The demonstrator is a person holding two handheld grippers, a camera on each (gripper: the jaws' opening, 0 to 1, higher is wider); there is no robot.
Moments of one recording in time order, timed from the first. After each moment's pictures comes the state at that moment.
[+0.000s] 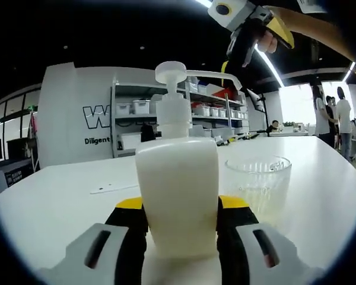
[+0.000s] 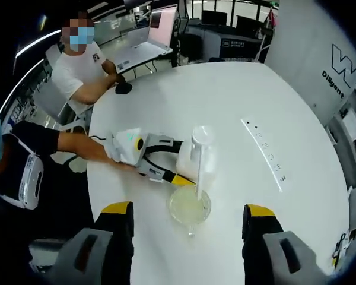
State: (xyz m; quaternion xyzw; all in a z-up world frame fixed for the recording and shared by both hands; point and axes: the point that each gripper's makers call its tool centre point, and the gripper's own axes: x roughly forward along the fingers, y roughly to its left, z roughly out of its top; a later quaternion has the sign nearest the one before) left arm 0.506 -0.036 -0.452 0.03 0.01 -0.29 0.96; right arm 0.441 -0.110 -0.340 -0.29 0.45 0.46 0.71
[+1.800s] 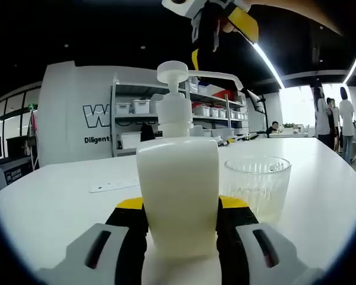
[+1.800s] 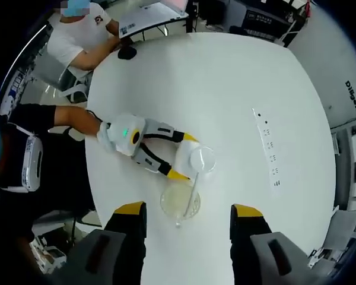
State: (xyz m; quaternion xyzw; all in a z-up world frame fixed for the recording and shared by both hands) left arm 0.508 -0.037 -0.452 0.03 0.01 -0.29 0.96; right arm 0.468 -0.081 -0.325 -0.40 0.52 0.46 0.60
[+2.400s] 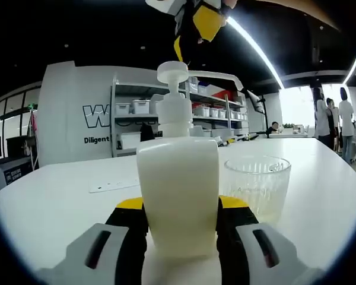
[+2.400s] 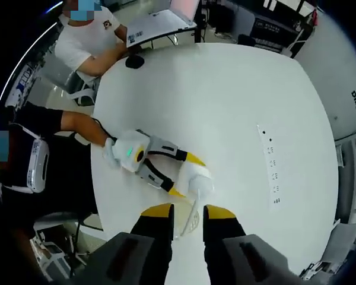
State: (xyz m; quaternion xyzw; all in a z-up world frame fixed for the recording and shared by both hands) left arm 0.508 -0.036 -0.452 0.03 0.01 -0.29 0.96; right arm 0.474 -0.050 -0.320 -0.39 0.50 0.49 0.59
